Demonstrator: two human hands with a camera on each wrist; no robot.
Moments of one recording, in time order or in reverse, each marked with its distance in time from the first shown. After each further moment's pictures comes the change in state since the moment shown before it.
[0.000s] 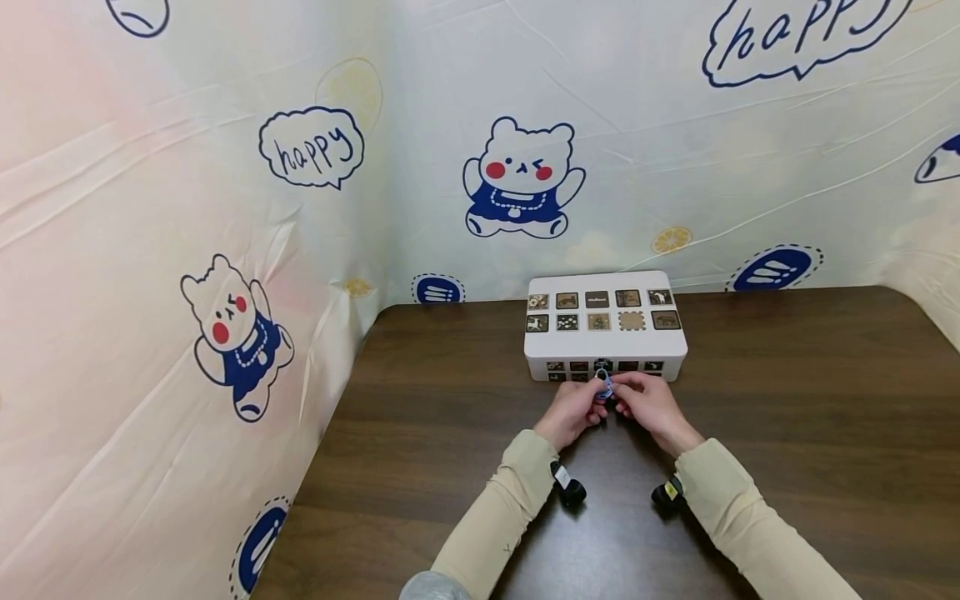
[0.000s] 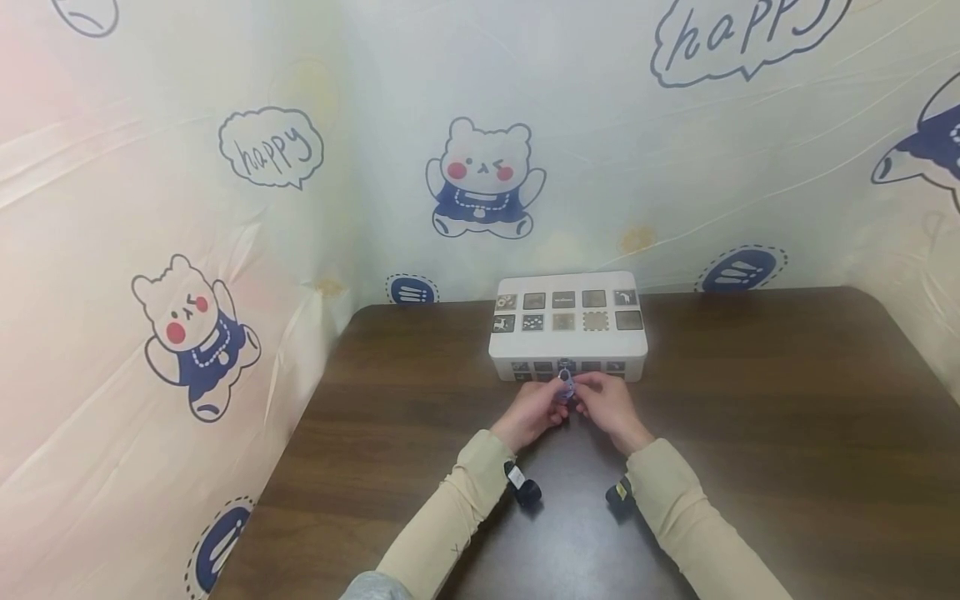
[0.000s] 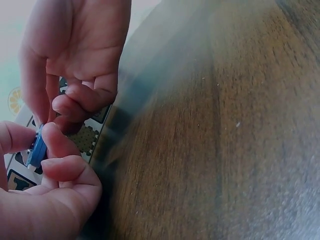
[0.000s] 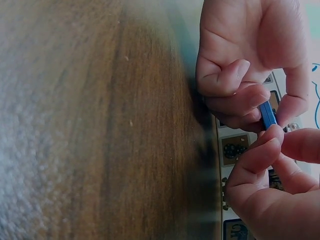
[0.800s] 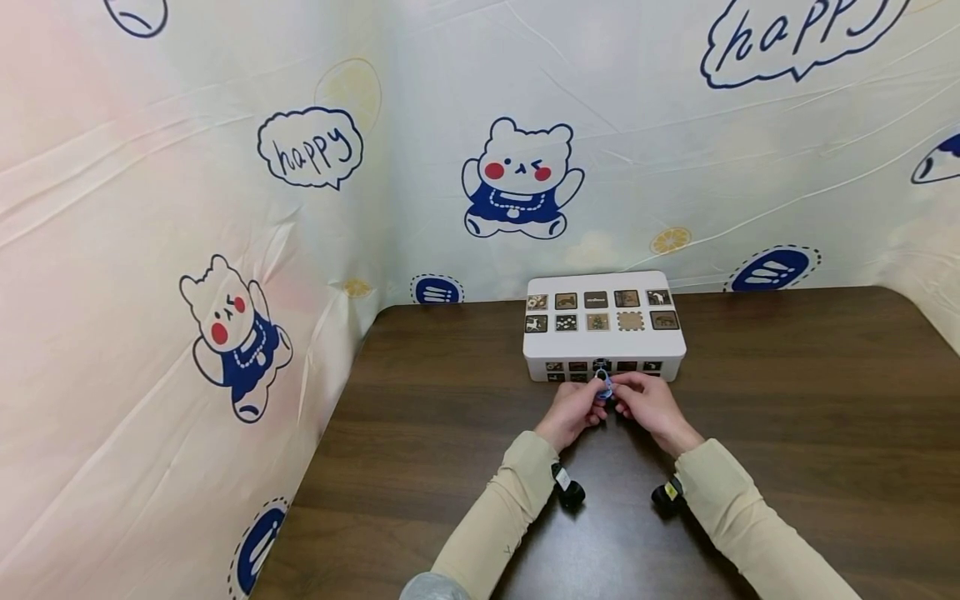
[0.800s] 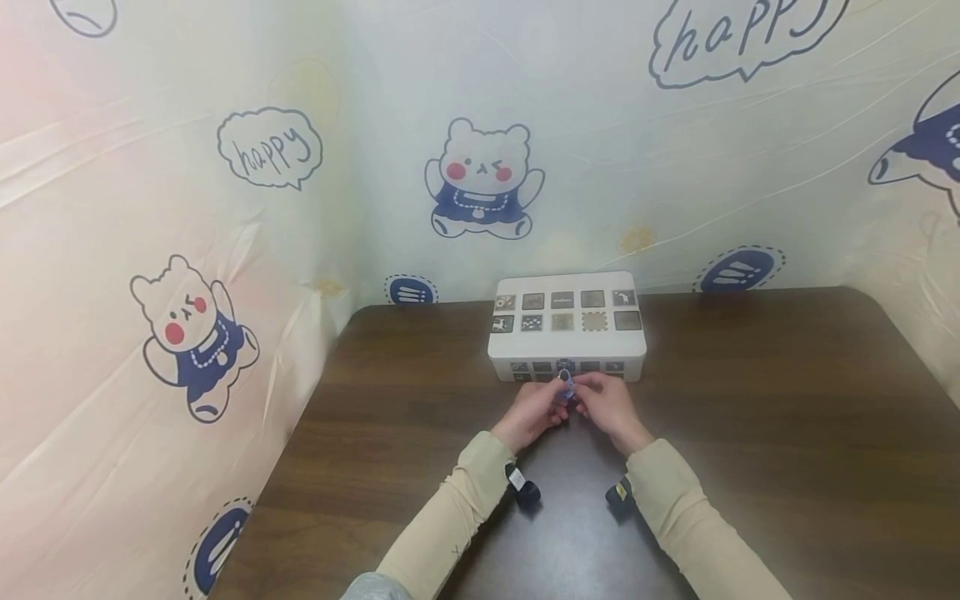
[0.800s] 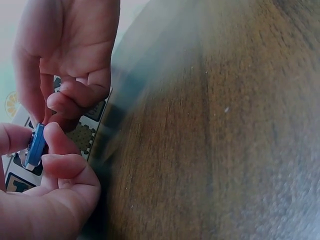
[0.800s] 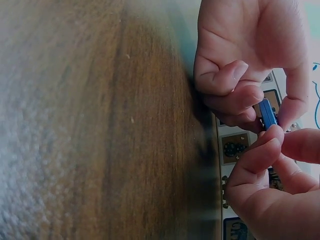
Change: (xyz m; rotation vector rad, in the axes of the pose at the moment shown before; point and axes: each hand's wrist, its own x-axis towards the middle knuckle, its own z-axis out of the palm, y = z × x) left_hand -0.003 0.000 0.002 0.022 0.007 0.032; right_hand 0.001 0.004 0.000 0.013 0.003 -0.028
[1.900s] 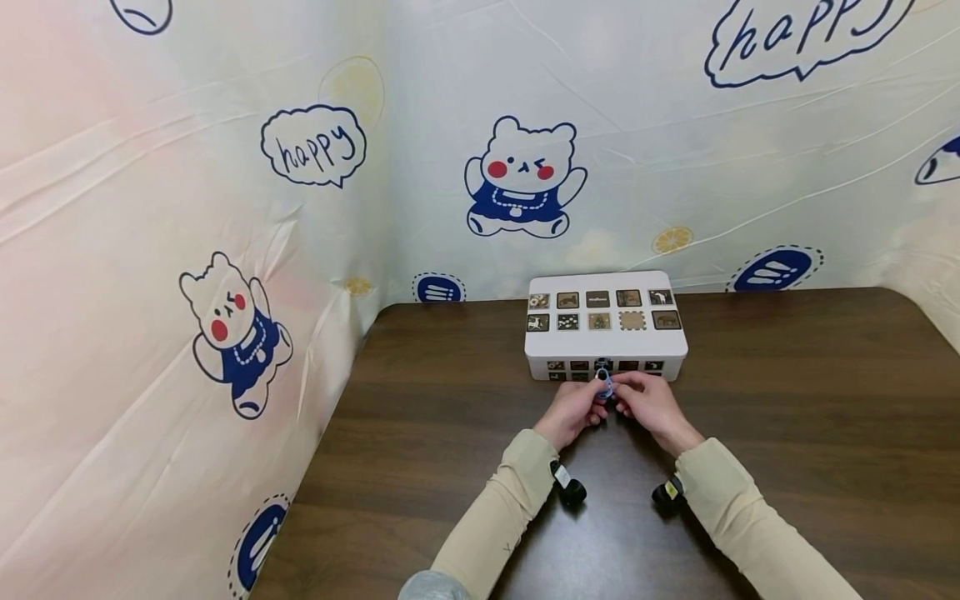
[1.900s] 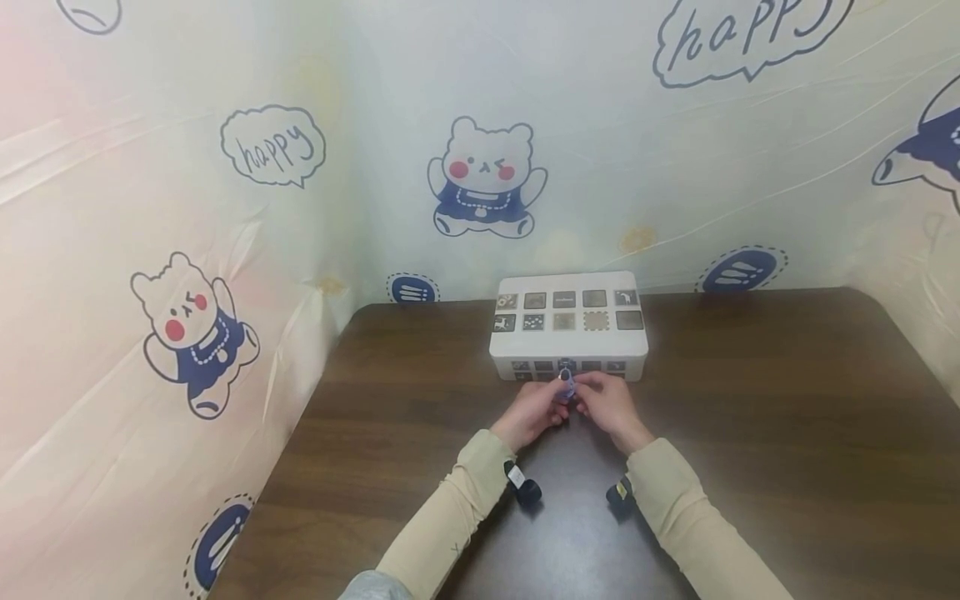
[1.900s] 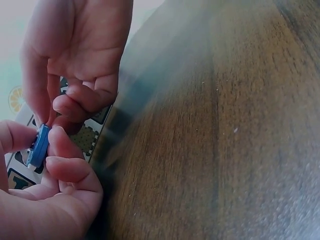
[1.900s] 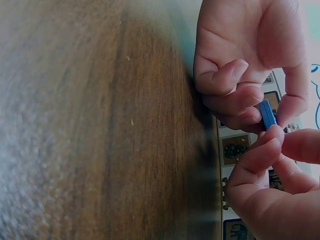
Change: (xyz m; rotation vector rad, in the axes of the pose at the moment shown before) left_hand 0.002 -0.001 -0.003 0.015 -0.014 -0.012; right_hand 0.002 0.000 0.001 -0.020 0.001 0.001
